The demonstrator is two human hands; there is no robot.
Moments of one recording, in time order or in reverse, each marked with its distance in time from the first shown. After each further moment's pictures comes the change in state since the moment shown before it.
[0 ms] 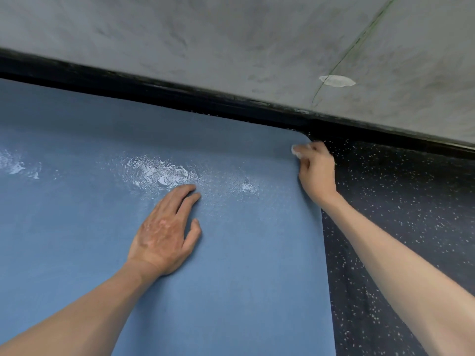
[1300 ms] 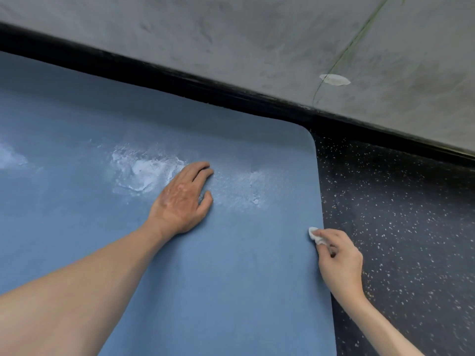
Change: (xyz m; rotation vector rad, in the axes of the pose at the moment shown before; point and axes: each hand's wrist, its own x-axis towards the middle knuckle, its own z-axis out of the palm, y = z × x) left_hand -0.008 -0.001 0.002 -0.052 0.086 0.032; right_hand -0.214 -0.032 -0.060 0.299 -0.022 0.402
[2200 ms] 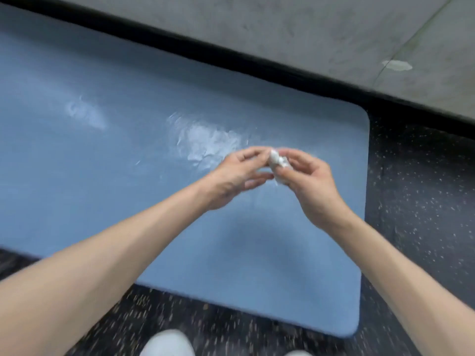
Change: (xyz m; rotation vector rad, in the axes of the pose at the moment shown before) left_hand -0.112 0.087 -0.164 -1.344 -0.284 -0.641; right_hand -0.083 -0.246 0.014 0.693 -0.629 0.090
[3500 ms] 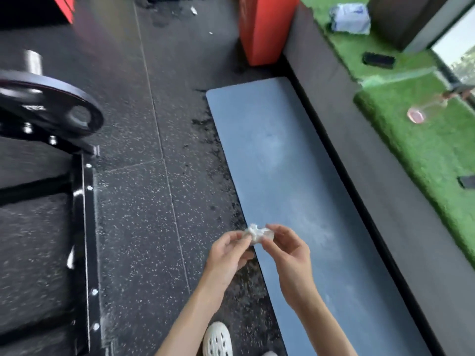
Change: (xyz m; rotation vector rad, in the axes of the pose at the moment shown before) left_hand -0.656 0.276 -0.163 -0.793 1.170 0.208; right_hand -0.263 -0.396 0.542 -0.190 -0.737 0.166
